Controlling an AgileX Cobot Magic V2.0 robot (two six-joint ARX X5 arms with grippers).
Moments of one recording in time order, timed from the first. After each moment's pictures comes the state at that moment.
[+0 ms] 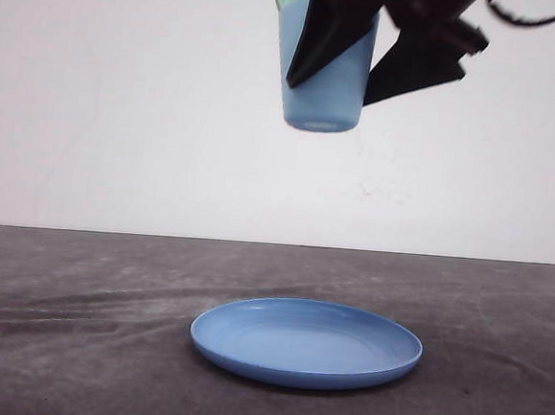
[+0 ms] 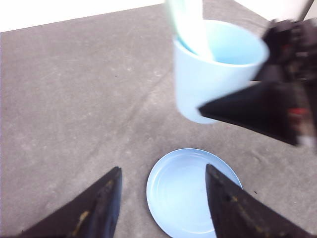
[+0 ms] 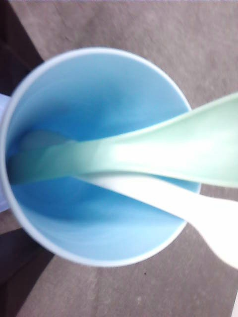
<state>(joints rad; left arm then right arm) -0.98 0.86 0.85 -0.44 -0.33 -0.25 0.77 1.22 0.91 -0.22 0.03 0.15</state>
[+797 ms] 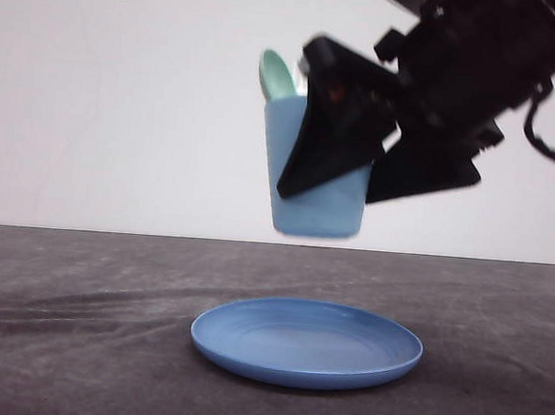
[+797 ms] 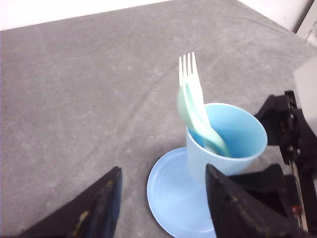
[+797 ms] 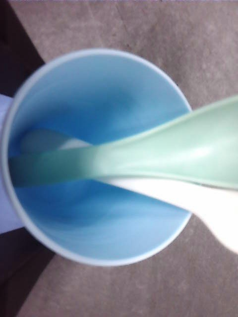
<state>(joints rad) -0.98 0.88 0.85 -0.44 -0.33 -0.25 0.87 1.21 0.56 0.10 0.09 0.19</state>
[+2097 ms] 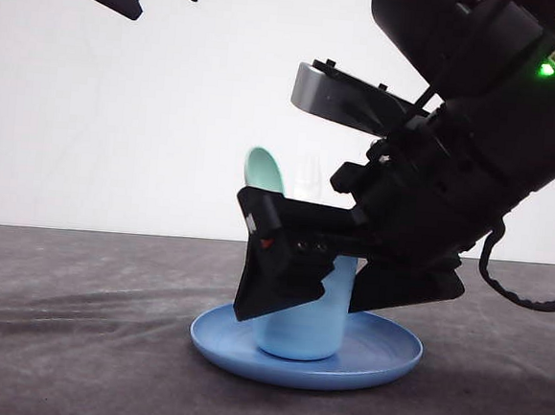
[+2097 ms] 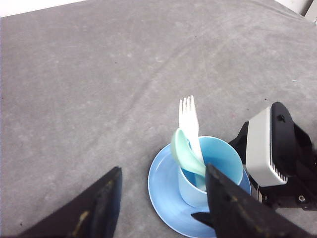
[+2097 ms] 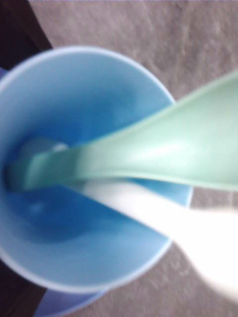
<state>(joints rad) -0.98 0.91 0.85 -0.44 -0.33 -0.25 0.90 1.47 0.52 0.29 0.10 0.26</state>
